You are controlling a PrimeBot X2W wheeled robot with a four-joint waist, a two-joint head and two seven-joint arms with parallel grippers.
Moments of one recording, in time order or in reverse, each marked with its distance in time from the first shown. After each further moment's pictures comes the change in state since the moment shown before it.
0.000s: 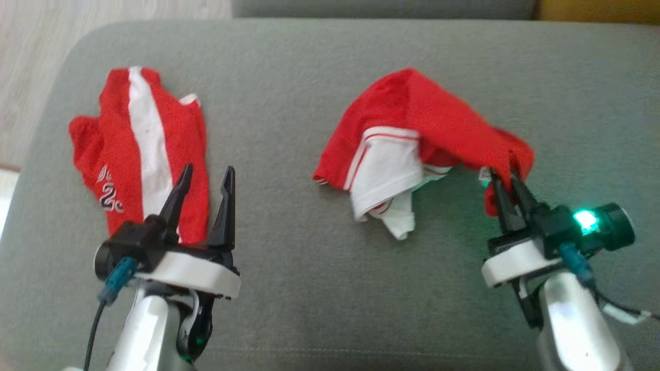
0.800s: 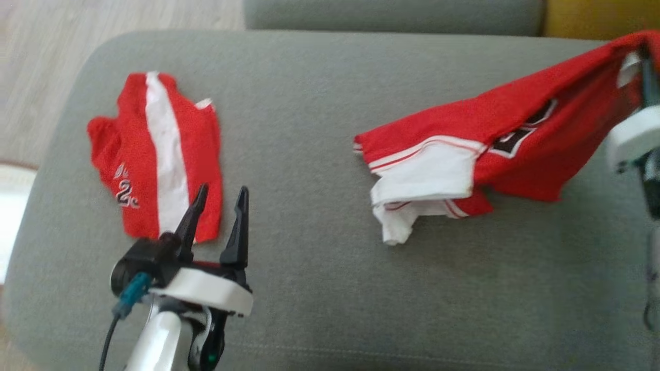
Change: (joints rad) left arm 0.072 0.000 -0.049 -0.016 -0.033 0.026 0.000; right arm -0.250 -0.180 -0.163 -0.117 0.004 0.000 0.374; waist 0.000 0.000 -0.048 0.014
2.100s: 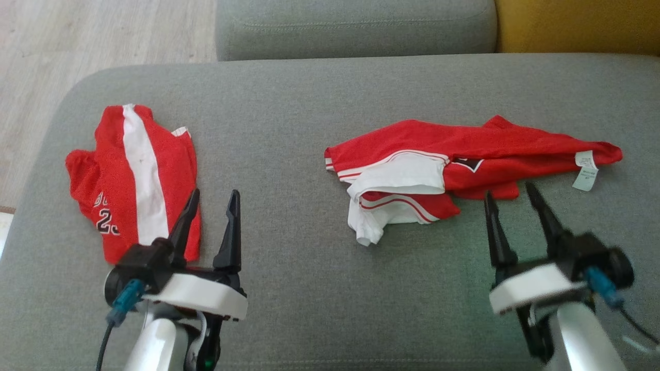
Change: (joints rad) left arm 0.006 -0.001 0.014 -0.010 -0.013 0.018 0.000; right arm 0.334 0.170 0.166 0.144 0.238 0.000 -0.381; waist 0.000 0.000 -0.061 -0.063
